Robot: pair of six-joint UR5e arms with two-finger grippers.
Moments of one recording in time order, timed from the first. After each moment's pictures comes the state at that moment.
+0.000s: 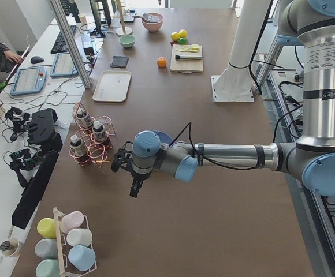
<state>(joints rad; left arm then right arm) -1.49 -1.51 -1.63 -1.98 -2.41 -0.11 1.52 -1.51 1.74 -1.72 2.36 0.09</state>
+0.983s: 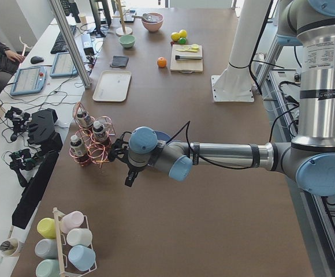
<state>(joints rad) -1.46 -1.53 -1.61 -2.13 -2.43 -0.27 1.49 -1.51 1.75 -1.68 2.37 0.18</state>
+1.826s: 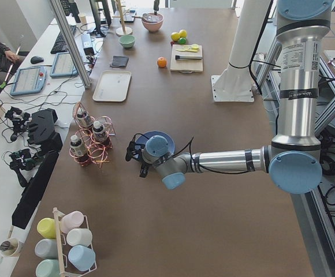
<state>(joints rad) -1.10 -1.54 -1.41 -2.72 -2.23 -0.83 1.34 -1.51 1.75 -1.43 2.36 0.54</state>
